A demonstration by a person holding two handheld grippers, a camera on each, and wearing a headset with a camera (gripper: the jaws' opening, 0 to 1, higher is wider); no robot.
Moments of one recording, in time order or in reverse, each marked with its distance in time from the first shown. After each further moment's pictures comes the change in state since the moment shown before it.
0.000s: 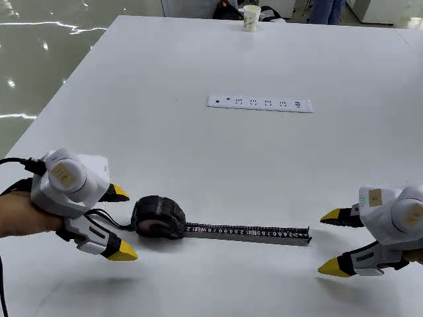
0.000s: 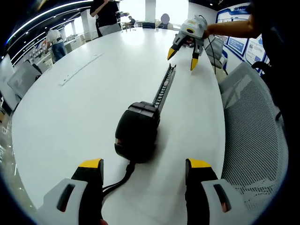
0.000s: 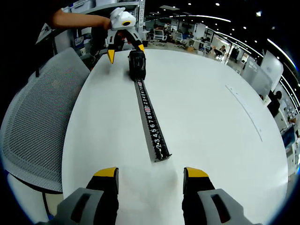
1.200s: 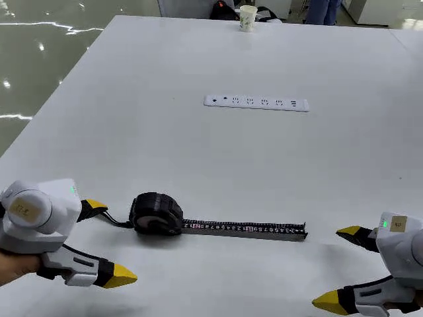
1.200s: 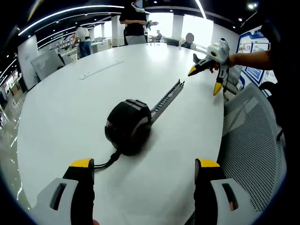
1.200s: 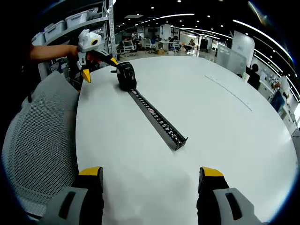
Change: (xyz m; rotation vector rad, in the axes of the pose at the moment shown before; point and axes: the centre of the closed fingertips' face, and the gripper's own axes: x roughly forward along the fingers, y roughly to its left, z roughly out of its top) left arm -0.013 -0.032 -0.007 -0.218 -0.163 0.133; right arm -0.012 0.043 -0.002 0.280 -0.107 -0.129
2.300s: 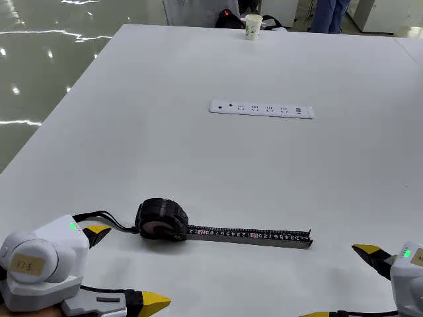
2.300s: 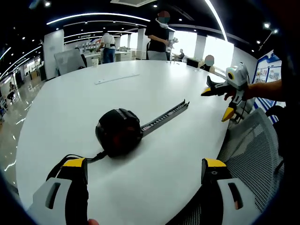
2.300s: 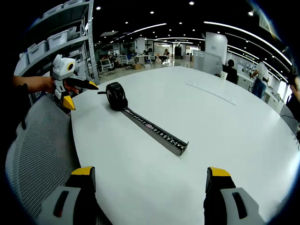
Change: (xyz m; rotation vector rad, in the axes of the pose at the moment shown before) left arm -0.005 -0.032 0.015 -0.186 -0.150 0.134; right arm -0.011 0.021 0.021 0.175 -0.141 -0.133
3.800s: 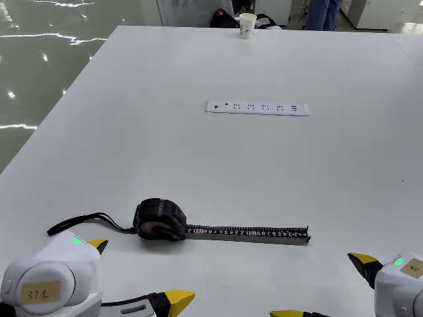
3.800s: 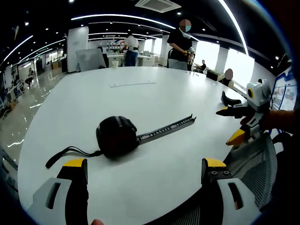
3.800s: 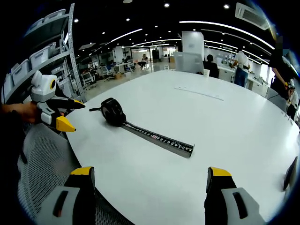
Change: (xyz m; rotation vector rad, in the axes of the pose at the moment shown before) left arm -0.007 -0.024 0.018 -0.146 -0.055 0.162; right arm -0.007 0.030 0.023 0.173 -0.059 -0.123
